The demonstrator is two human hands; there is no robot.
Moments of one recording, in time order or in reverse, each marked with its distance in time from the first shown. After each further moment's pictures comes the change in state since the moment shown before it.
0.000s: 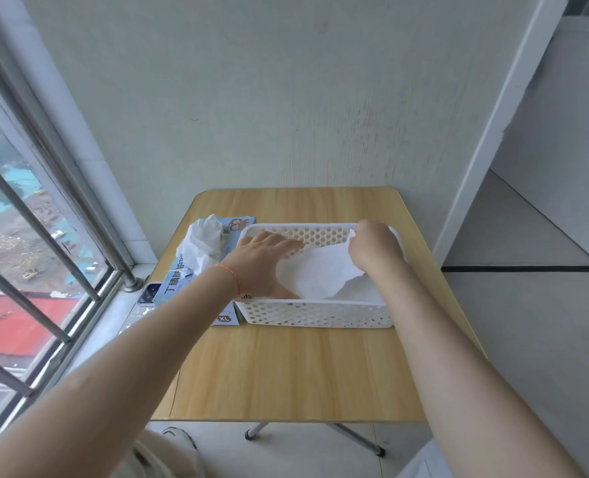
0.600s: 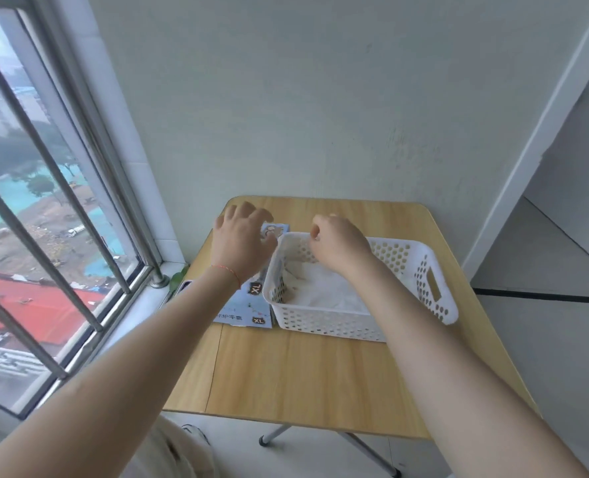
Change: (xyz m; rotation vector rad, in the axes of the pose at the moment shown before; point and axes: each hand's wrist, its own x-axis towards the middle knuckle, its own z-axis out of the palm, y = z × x) left_hand -0.037 -0.044 -0.029 -0.114 0.607 -0.425; right_hand -0.014 -0.098 0.015 0.023 0.046 -0.431
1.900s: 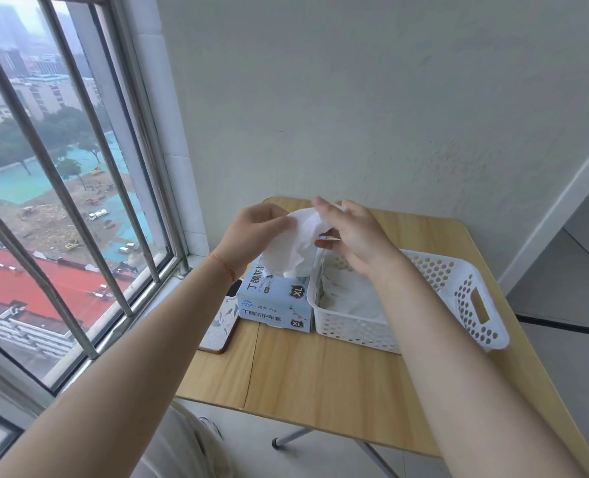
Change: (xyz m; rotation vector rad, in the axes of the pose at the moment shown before) left_hand -0.008 -0.033 -0.056 -1.001 -0.160 -0.306; right_hand 0.008 -0.059 -0.007 1.287 -0.177 0.119
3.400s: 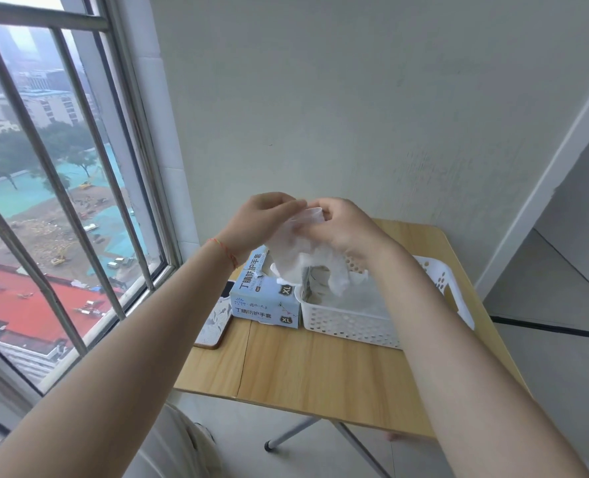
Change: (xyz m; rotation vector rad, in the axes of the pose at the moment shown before) left_hand -0.019 0.051 0.014 -0.035 -0.121 0.063; right_hand -0.036 -0.033 -0.004 -0.500 -0.083 -0.148
